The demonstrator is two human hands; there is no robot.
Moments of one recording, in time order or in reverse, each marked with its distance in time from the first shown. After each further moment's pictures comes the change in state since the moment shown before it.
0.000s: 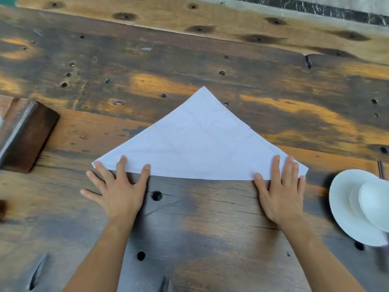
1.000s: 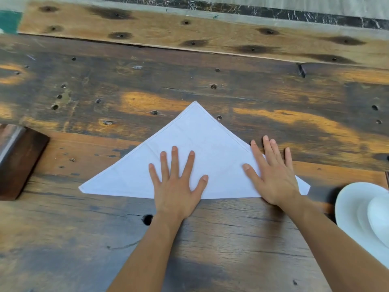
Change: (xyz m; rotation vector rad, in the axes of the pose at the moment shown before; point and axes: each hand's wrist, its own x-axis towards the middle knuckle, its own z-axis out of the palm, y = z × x) left_hand -0.016 0.120 0.051 0.196 -0.119 0.608; right_hand 0.095 -0.009 -0.011 -0.166 0.005 -0.323
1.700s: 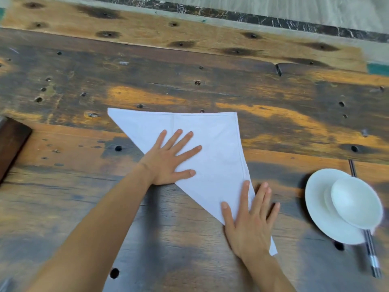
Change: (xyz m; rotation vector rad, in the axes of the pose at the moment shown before) left_hand 0.059 -0.010 -0.038 0.303 -0.243 0.629; right_hand -0.148 -0.060 0.030 0.104 0.035 0.335
